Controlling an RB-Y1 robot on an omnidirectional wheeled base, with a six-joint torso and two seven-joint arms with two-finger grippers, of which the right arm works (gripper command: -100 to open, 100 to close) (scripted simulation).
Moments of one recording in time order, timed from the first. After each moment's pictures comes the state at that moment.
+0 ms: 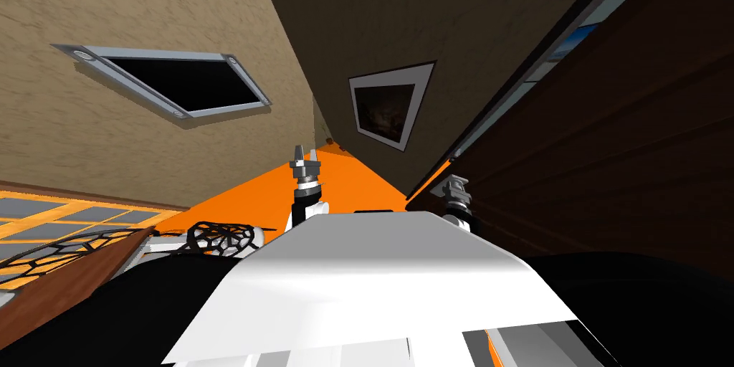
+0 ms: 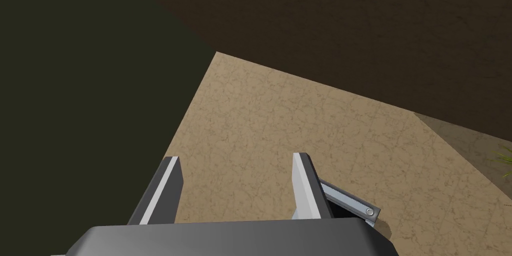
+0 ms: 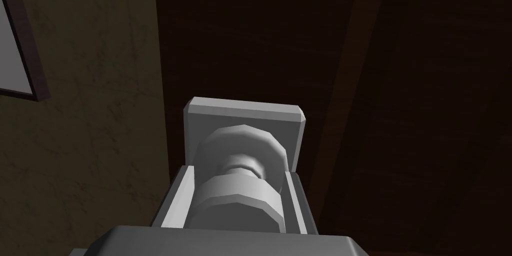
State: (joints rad) arm 0.50 -0.42 -0.06 -1.52 -1.14 -0.58 -1.01
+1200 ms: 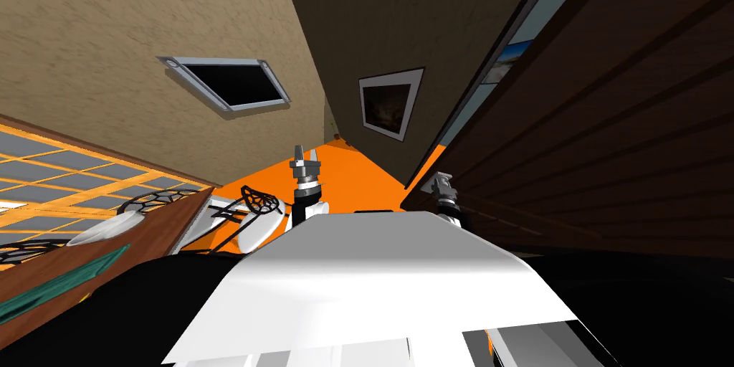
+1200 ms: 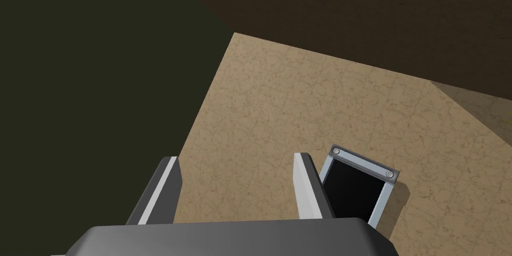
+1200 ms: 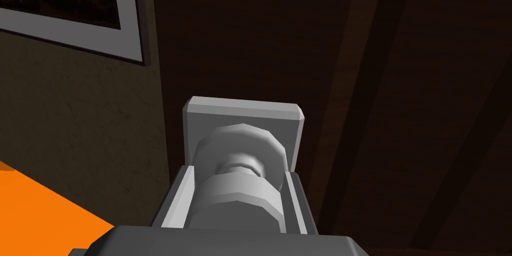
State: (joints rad) arm 0.50 -0.44 0.05 -1.57 -1.08 -0.56 -1.04
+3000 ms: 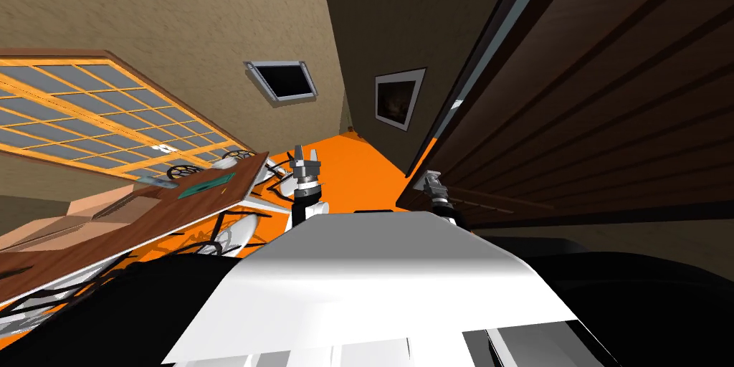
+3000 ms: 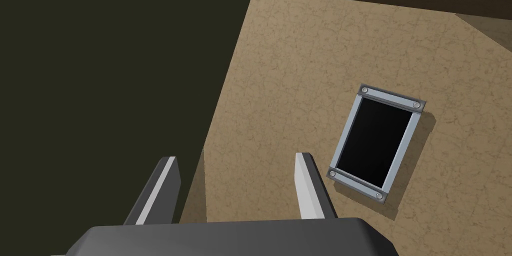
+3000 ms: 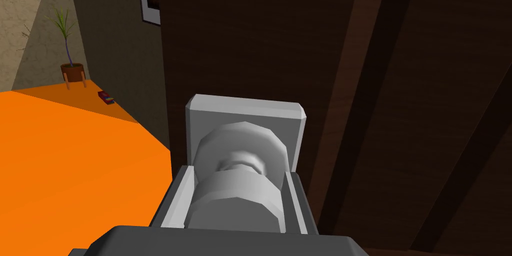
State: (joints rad) arm 0.50 -0.54 0.19 -1.60 -1.01 -0.60 -1.12
